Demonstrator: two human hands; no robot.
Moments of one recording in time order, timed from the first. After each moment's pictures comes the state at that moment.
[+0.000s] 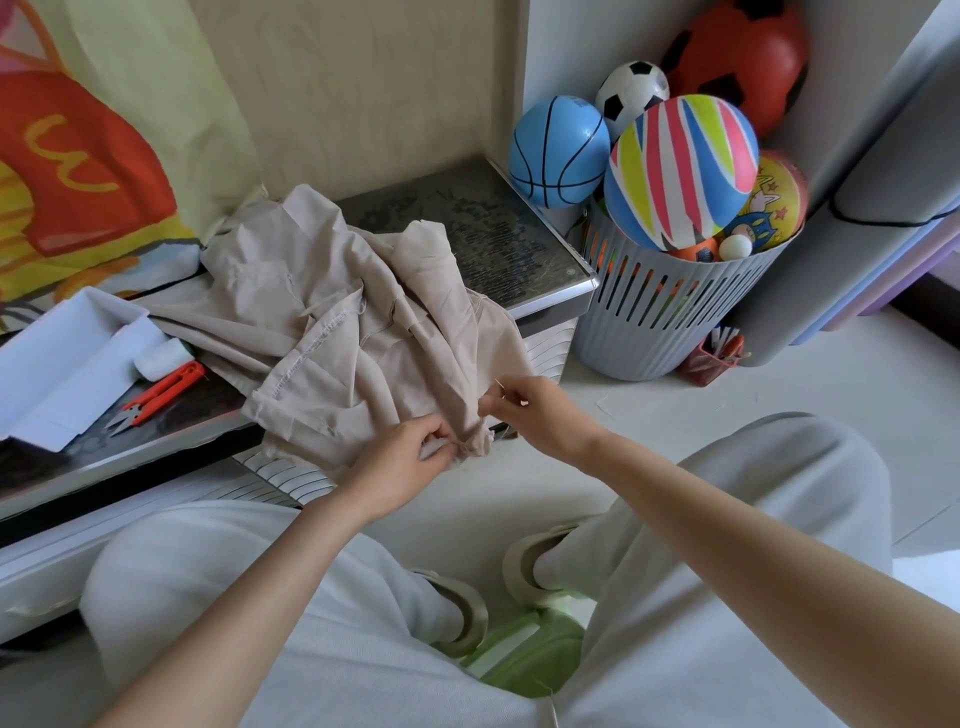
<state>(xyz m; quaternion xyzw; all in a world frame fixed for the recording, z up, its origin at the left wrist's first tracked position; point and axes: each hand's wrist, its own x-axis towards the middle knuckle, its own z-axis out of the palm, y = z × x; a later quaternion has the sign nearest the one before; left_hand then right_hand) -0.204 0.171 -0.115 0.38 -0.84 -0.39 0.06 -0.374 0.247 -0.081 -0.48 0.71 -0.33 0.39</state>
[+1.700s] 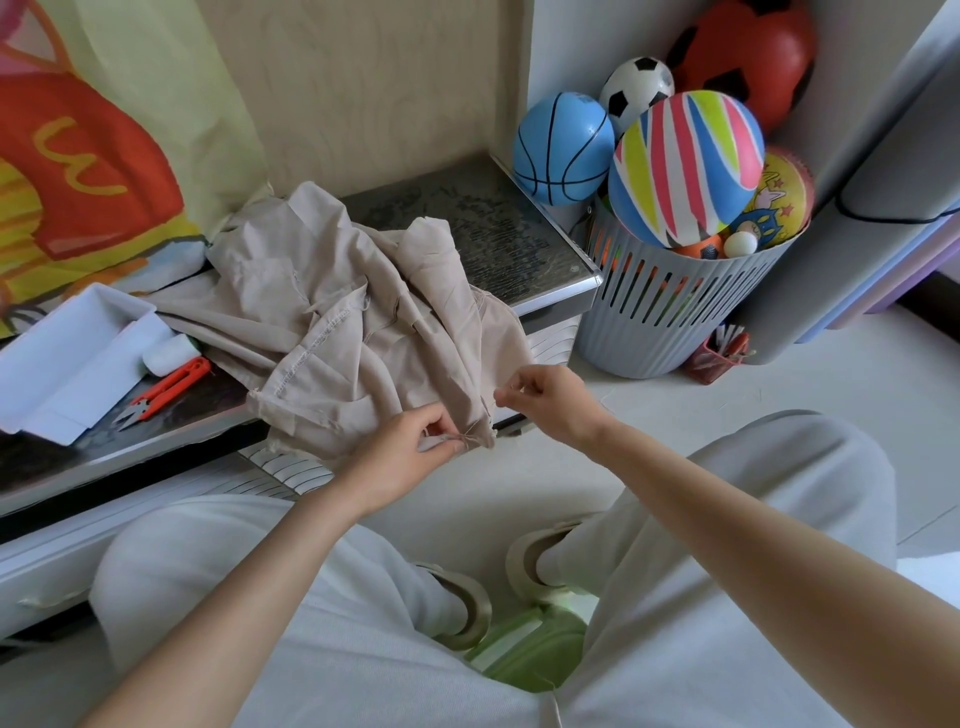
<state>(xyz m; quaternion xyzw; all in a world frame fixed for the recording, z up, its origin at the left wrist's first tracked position) -0.200 0.172 -0.100 0.36 -0.83 -0.41 0.08 -0.384 0.246 -0.084 -0.44 0.75 -0.33 0.36</state>
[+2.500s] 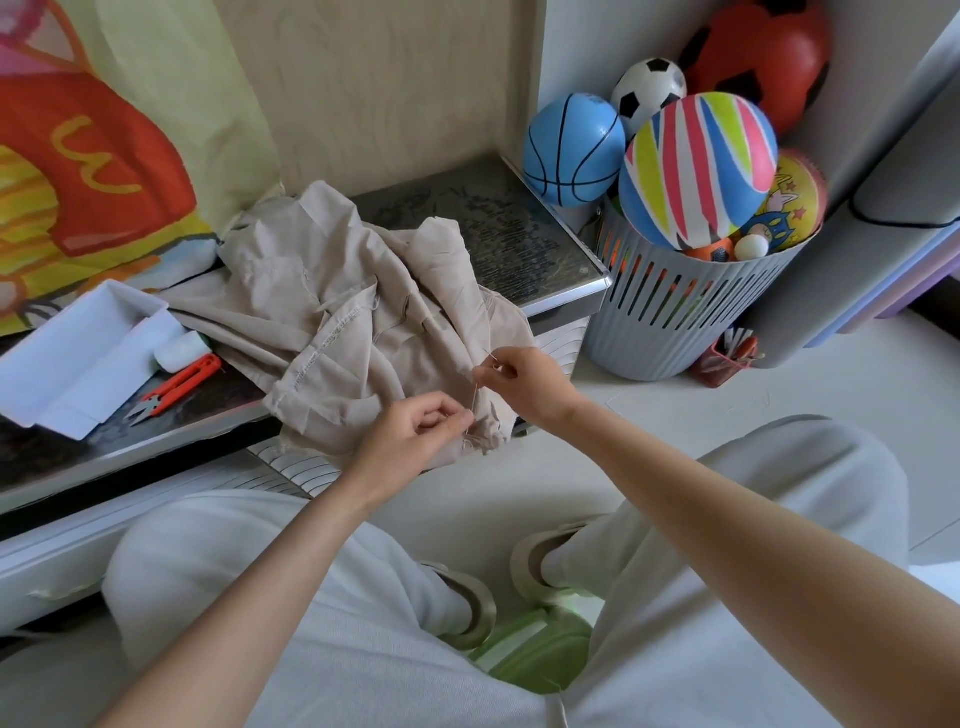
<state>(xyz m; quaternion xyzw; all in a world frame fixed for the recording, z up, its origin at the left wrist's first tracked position) -0.200 0.175 -0.090 0.35 -0.73 -0.57 0.18 -0.371 0.213 -0.081 -0.49 0.76 -0.29 0.32</state>
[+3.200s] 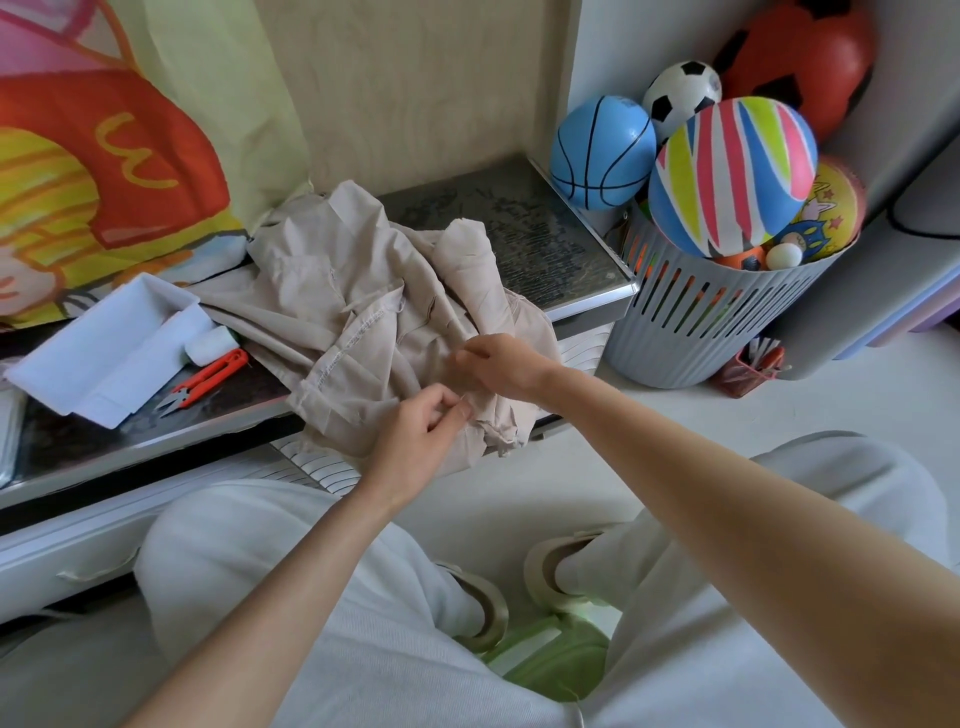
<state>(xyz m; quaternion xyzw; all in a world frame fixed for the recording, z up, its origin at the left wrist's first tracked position) -0.201 0.176 -0.091 0.41 -0.71 -0.51 0.24 -0.350 0.167 -0.070 -0.52 0.71 -0.24 0.41</state>
